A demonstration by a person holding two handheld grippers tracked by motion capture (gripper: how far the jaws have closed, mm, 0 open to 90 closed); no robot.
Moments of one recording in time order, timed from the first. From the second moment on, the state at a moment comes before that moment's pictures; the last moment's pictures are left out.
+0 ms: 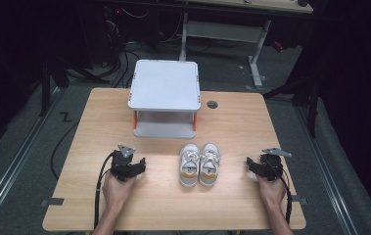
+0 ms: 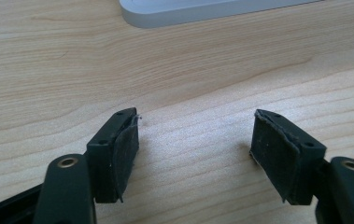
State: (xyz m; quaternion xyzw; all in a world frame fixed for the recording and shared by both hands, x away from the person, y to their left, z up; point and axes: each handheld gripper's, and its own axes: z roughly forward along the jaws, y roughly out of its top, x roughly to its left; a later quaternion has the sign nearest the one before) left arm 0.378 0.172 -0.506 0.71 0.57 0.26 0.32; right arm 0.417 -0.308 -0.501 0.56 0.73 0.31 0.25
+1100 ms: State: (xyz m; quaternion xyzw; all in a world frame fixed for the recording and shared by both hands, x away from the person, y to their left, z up) left arm 0.351 0.018 -0.433 0.79 0.47 0.14 0.38; right arm 0.419 -0.308 -0.501 0.55 0.73 0.31 0.25
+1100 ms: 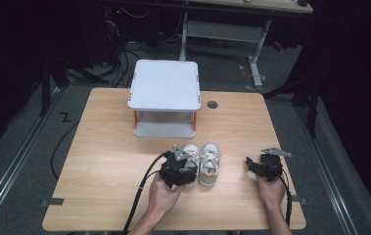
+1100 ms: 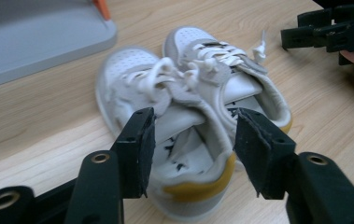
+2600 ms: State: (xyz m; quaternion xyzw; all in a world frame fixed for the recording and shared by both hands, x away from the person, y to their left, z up) left arm 0.372 -0.018 -0.448 0.76 0.53 0.10 0.35; right arm 0.419 -0.307 -0.501 0.55 0.73 0.31 0.25
